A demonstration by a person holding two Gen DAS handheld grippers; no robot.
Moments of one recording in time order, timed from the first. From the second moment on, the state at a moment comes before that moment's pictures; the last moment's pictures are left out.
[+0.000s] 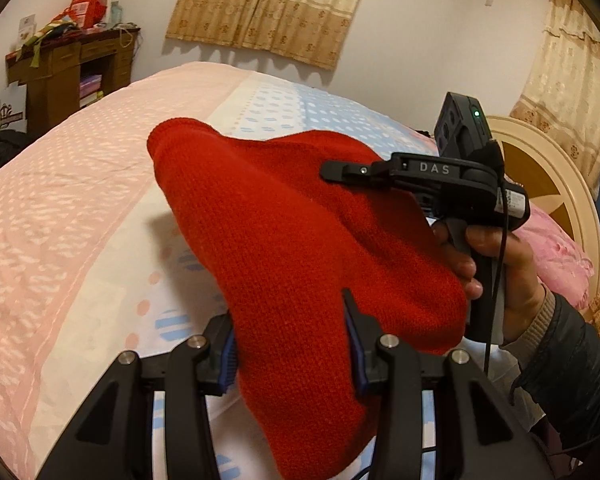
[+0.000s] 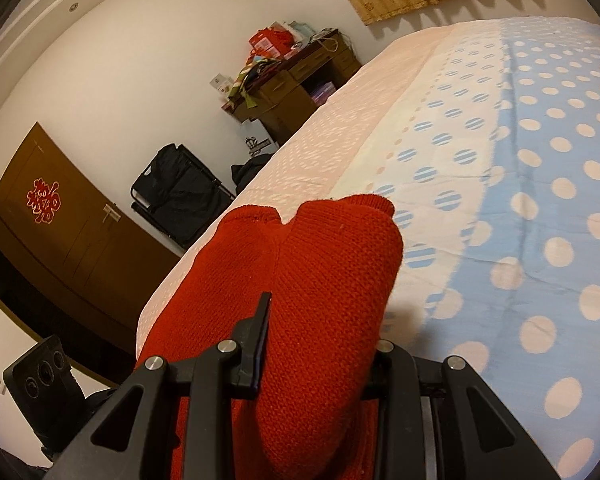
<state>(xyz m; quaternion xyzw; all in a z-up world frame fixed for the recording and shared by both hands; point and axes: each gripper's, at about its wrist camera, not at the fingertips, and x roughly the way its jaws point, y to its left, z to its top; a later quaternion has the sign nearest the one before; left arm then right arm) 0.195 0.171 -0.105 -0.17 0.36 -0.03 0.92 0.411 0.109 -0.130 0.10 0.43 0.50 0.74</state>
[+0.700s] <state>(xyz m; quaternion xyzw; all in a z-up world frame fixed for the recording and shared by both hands) 0.176 0.198 -0.137 -0.20 0.37 0.02 0.91 0.403 0.183 -0.155 0.06 0.47 0.53 0.71</state>
